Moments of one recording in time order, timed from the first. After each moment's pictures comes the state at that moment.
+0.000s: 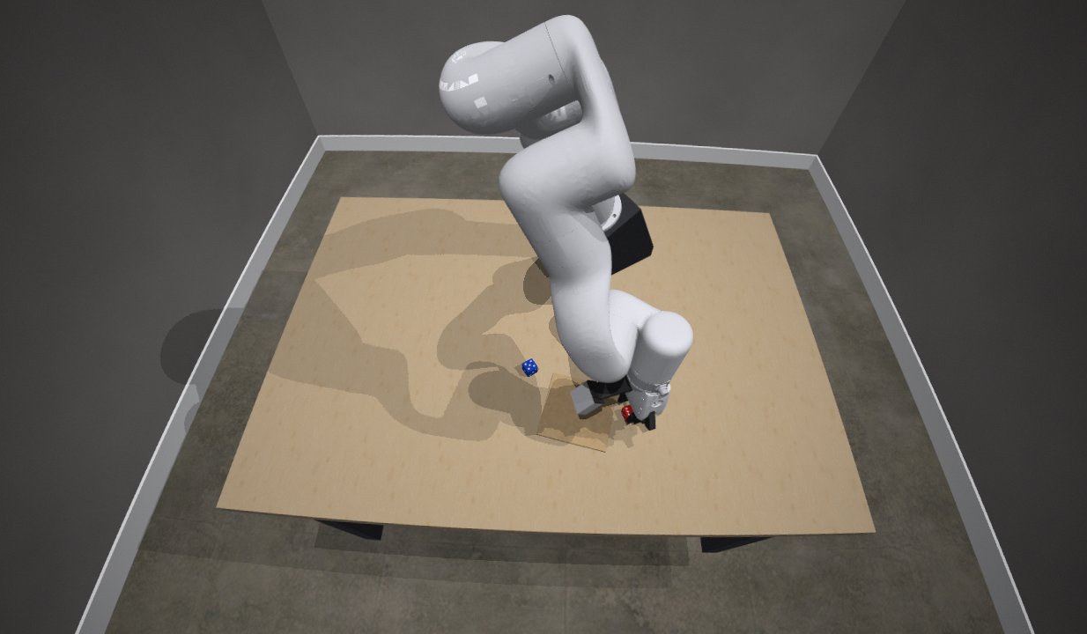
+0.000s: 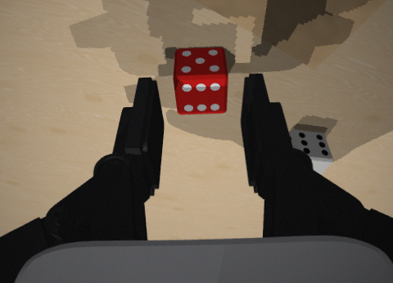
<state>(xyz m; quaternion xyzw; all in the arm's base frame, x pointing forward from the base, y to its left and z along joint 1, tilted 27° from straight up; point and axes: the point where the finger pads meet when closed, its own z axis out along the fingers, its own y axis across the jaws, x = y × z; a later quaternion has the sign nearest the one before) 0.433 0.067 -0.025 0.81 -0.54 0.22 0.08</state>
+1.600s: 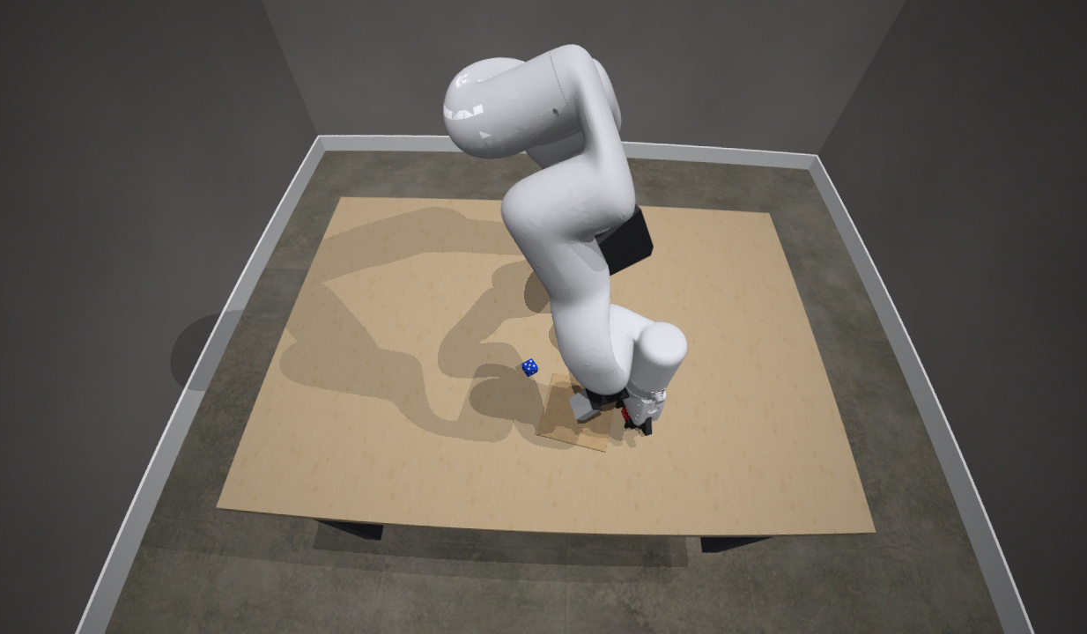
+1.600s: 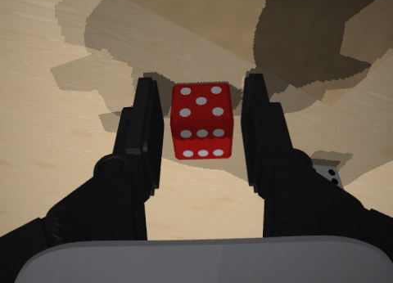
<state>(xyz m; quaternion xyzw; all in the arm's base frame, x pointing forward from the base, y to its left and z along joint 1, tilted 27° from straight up) 0.441 0.057 -0.050 0.81 -0.54 0.22 0.08</state>
